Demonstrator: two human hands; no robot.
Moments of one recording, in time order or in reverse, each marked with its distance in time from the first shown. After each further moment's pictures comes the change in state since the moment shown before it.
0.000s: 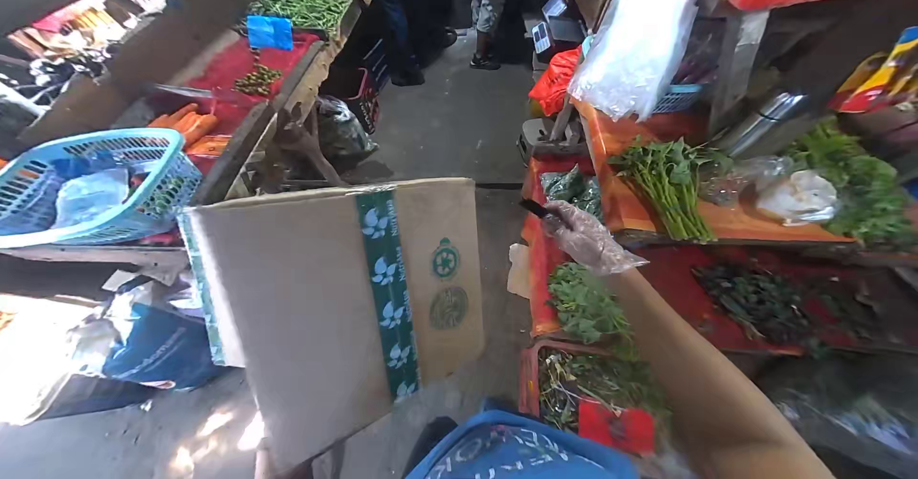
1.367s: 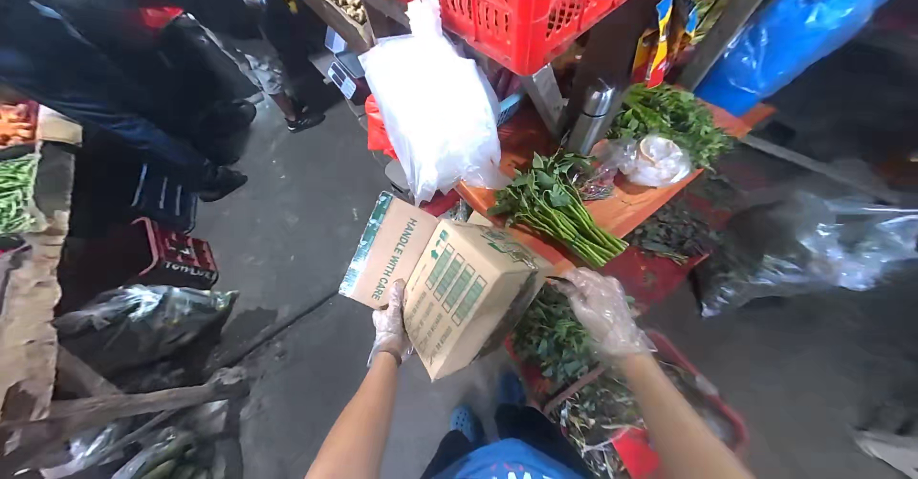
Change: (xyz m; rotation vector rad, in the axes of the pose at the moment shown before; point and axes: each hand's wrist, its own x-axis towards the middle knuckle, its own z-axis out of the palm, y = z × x) left_hand 0.139 0.035 0.628 0.468 -0.719 0.029; right_hand 0.031 0.179 -0.108 -0.352 0.538 0.518
